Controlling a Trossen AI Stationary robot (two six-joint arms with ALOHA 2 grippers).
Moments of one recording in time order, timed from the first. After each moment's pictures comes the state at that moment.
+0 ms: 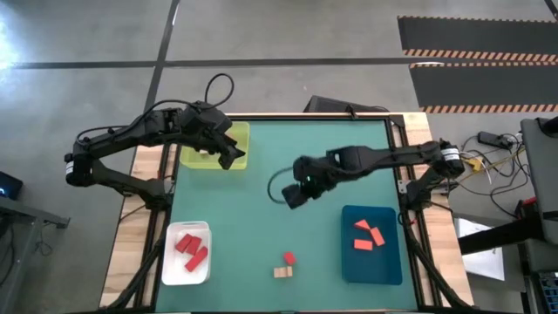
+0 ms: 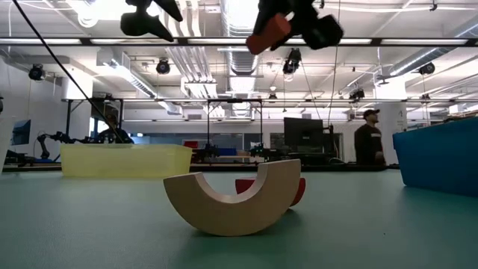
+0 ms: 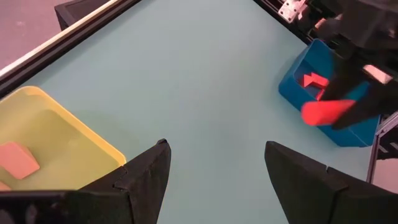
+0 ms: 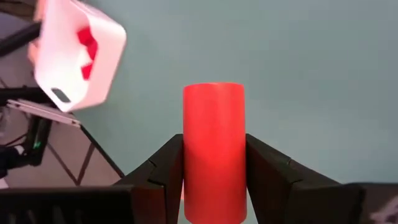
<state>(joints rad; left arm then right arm) 0.27 1.18 1.38 -0.95 0.02 -0.45 0.04 1.70 1.59 -0.87 -0.13 1.08</state>
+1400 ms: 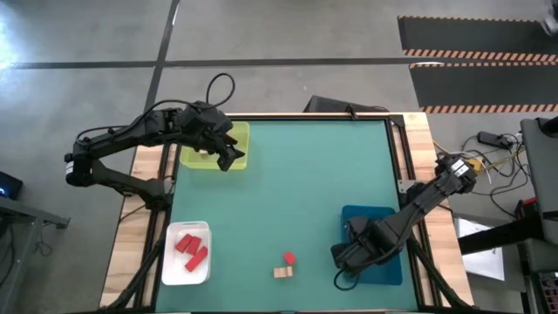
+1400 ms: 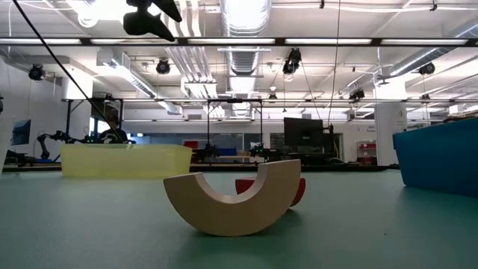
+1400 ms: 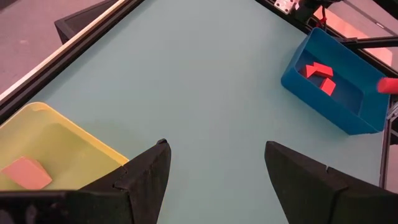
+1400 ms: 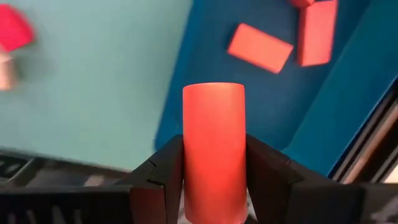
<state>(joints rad) 0.27 1.18 1.38 -0.95 0.02 -0.35 0.64 1.70 1.53 -1.33 -0.11 1.97</state>
